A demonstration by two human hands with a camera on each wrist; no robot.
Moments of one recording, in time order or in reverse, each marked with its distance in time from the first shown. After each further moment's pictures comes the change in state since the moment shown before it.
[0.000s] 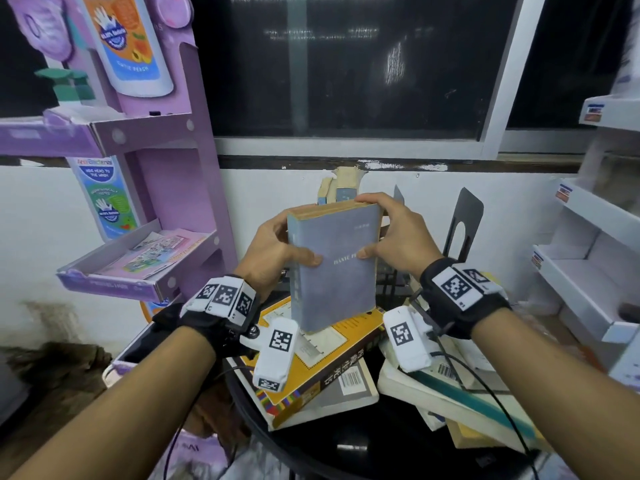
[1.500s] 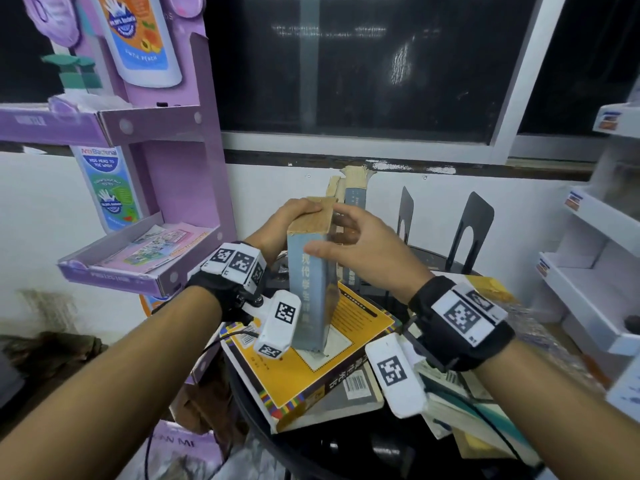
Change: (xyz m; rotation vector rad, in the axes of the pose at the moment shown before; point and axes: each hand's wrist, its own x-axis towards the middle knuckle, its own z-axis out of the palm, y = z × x) left_hand 0.031 0.019 -0.004 0.062 -0.120 -0.074; right_hand -0.021 -0.047 0.031 0.279 -0.208 -0.022
